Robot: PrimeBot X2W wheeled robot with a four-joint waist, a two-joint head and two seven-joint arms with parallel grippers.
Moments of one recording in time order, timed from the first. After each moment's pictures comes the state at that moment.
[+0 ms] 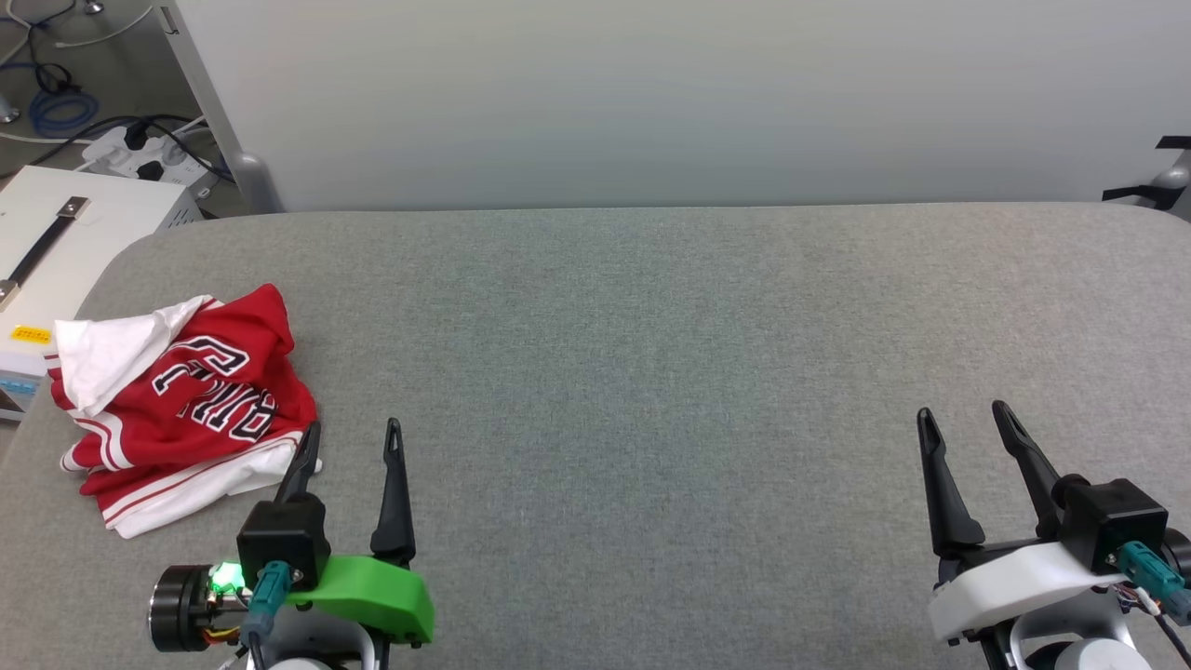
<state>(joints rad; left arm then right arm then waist) 0.03 0.05 -0.03 -0.01 -0.03 0.03 -0.12 0.03 -0.05 0.00 -0.04 0.12 0.13 -0.13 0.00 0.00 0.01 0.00</state>
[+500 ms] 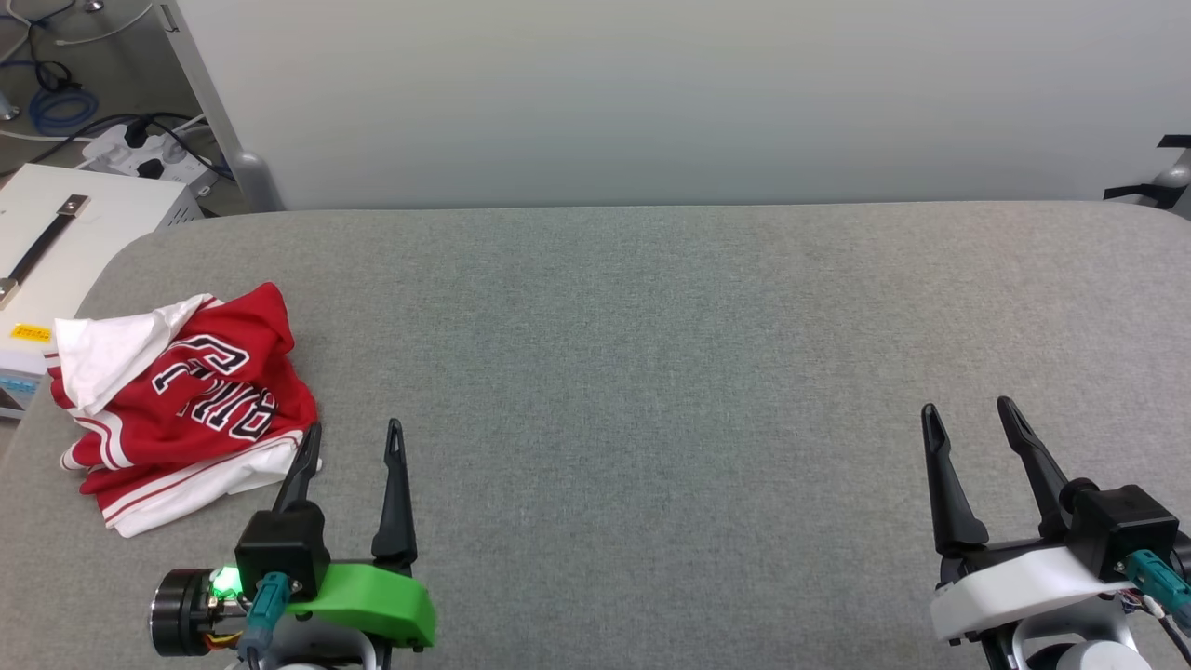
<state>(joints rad) 0.04 0.05 -0.03 -0.02 -0.04 0.03 -0.16 0.04 -0.05 0.01 -0.06 0.13 0.13 -0.16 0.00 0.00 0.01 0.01</state>
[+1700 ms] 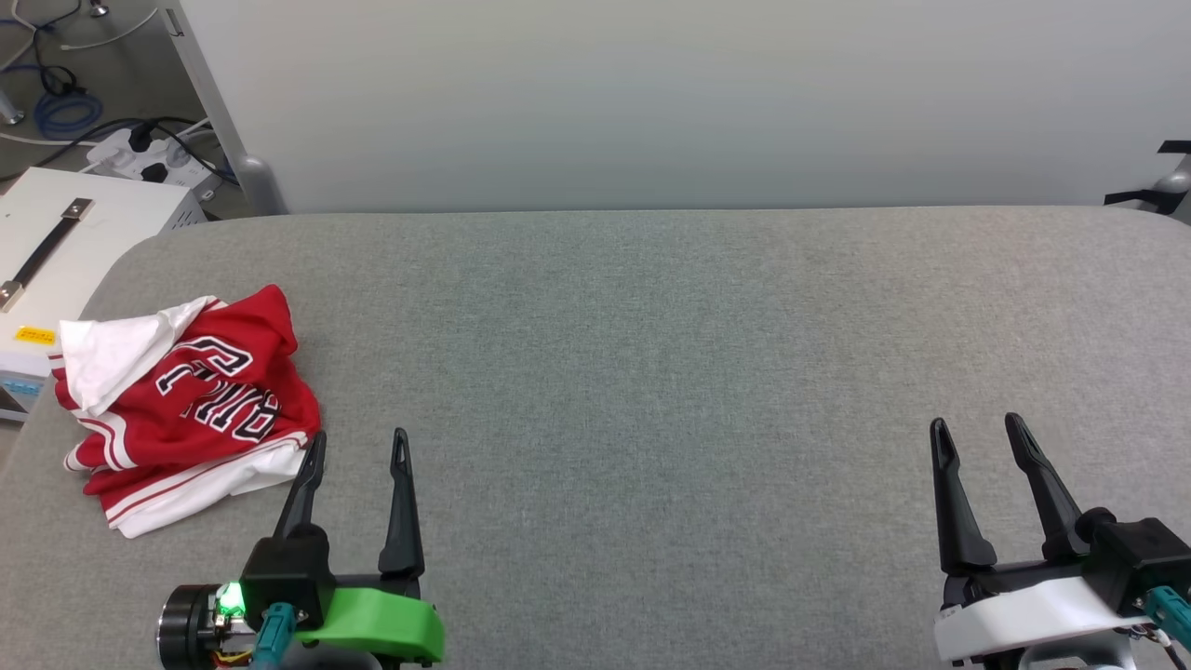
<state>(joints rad) 0.07 0.05 -0.06 -0.02 -0.05 0.05 -0.23 0.09 -0.05 0.01 -0.07 0.18 0.13 -0.23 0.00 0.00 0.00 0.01</state>
